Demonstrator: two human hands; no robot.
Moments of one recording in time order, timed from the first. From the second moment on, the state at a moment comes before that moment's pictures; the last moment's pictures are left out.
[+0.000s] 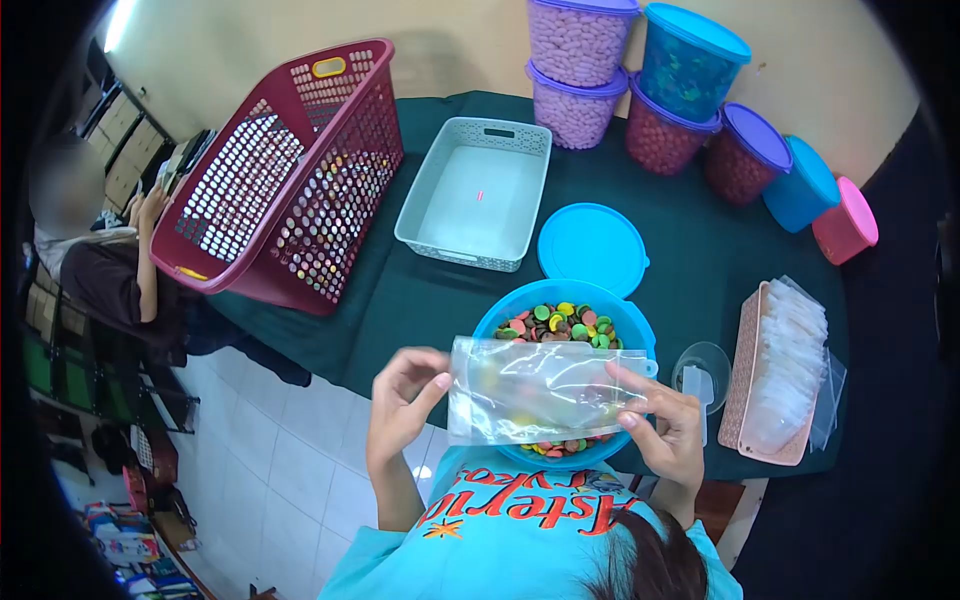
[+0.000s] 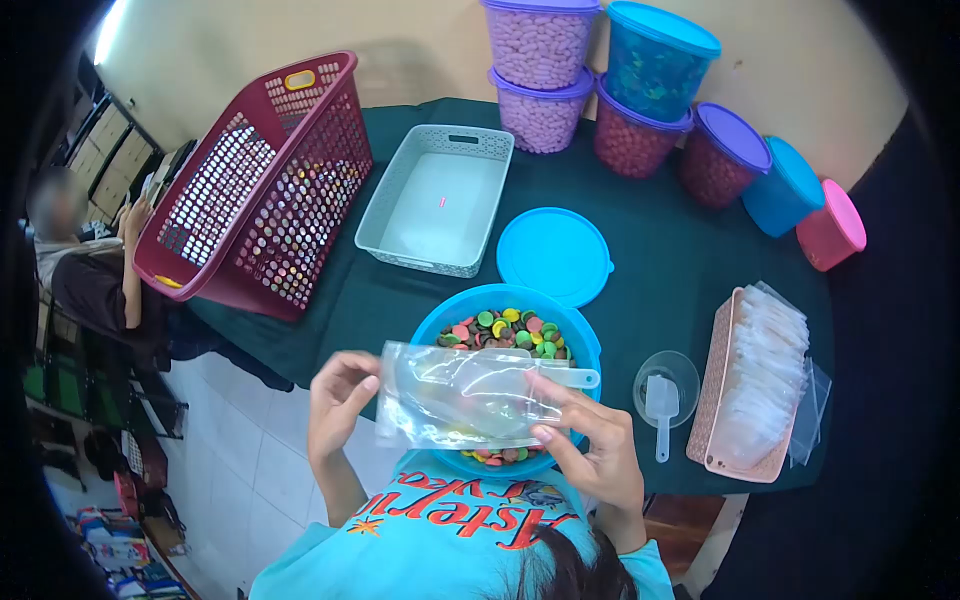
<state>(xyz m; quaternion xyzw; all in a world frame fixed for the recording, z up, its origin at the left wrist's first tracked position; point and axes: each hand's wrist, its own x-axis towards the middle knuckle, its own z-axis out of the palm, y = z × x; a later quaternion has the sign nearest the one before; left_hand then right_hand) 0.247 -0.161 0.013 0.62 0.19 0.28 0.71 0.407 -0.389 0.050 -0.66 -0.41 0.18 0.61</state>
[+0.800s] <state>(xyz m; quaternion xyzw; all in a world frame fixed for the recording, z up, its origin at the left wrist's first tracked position) 0.259 -0.156 0.027 0.84 0.00 0.17 0.51 0.423 -0.353 0.032 -0.87 -0.47 0.01 0.15</state>
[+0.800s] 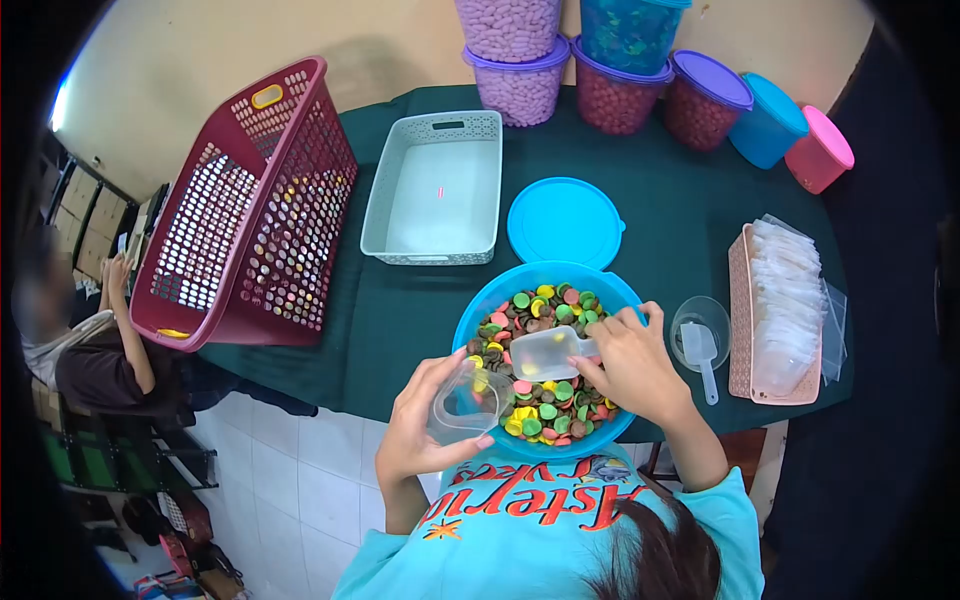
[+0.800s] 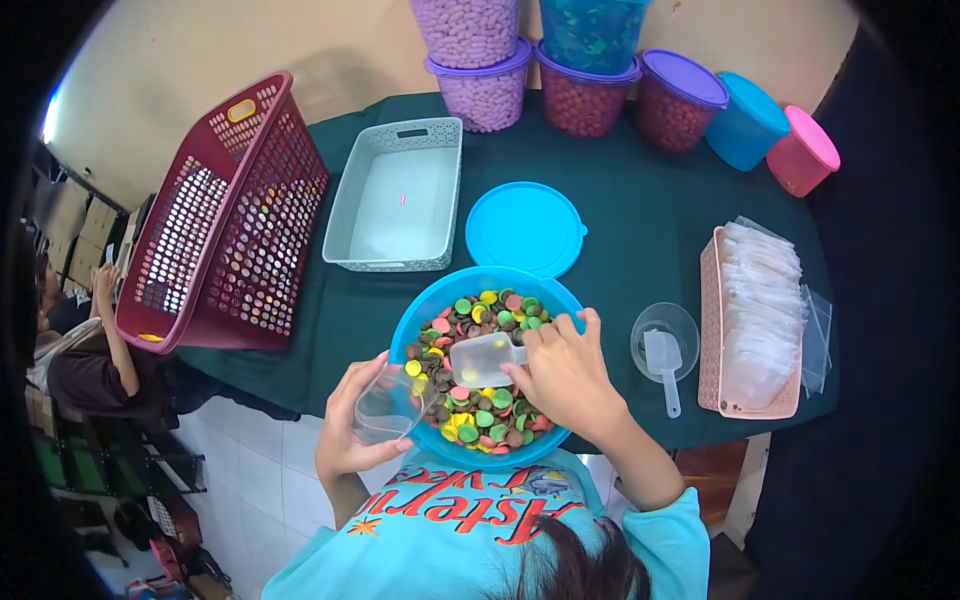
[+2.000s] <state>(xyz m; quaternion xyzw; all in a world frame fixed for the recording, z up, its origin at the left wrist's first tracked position) 0.232 -0.154 -0.003 0.78 0.00 0.11 0.61 0.481 -0.271 0.022 -0.63 -0.74 0.00 0.25</state>
